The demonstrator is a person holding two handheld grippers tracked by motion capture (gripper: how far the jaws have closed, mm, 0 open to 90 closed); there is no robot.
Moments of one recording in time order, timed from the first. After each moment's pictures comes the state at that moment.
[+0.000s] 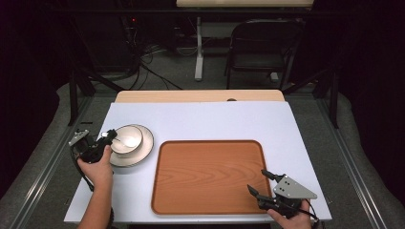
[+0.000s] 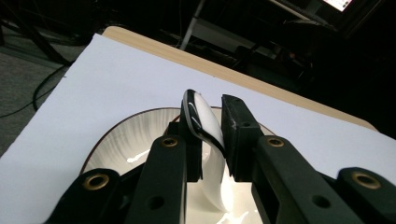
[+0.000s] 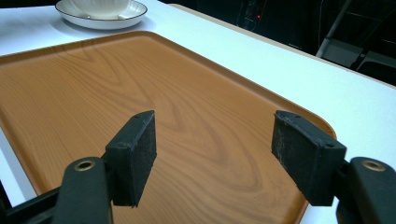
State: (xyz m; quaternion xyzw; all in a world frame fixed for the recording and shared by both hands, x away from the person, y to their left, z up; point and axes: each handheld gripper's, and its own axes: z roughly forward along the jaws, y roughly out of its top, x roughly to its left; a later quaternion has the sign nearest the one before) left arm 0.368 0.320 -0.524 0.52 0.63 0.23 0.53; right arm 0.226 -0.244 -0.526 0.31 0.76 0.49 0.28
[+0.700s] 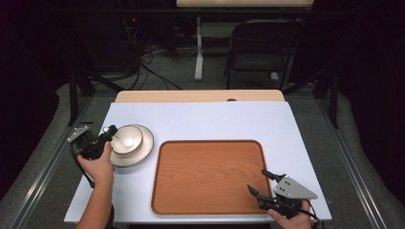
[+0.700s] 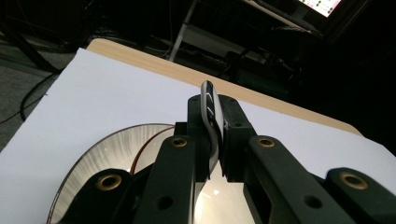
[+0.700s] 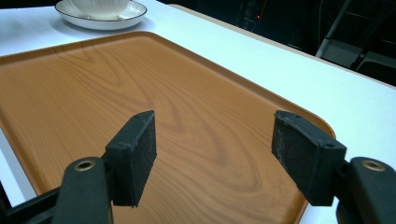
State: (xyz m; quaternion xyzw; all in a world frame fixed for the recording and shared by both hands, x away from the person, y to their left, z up) left arm 0.370 0.315 -0.507 0.52 0.61 0.23 0.54; right arm 0.226 -0.245 -0.526 0.31 0.76 0.49 0.28
